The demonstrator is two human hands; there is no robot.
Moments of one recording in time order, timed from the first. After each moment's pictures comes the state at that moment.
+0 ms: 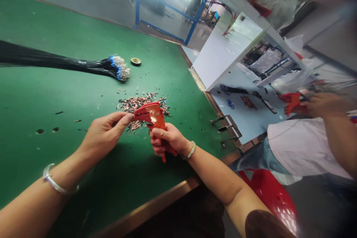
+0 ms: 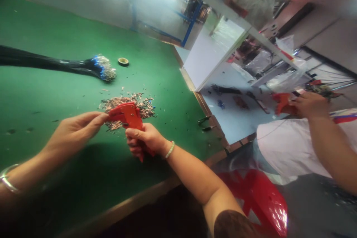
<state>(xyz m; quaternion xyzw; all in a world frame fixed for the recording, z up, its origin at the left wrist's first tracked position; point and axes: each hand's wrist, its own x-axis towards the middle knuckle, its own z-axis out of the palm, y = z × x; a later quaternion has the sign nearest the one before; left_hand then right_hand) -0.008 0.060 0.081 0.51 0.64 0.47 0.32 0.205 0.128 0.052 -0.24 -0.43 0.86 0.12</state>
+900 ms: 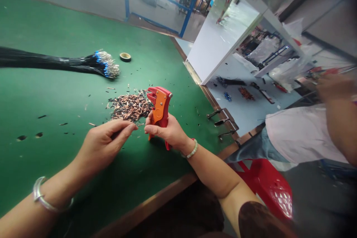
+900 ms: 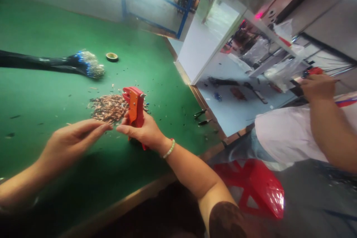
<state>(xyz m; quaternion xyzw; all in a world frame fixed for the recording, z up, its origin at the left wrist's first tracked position) 0.008 0.051 0.069 0.61 0.59 0.45 0.26 0.202 0.130 0.065 -0.30 -0.54 0.71 0.32</state>
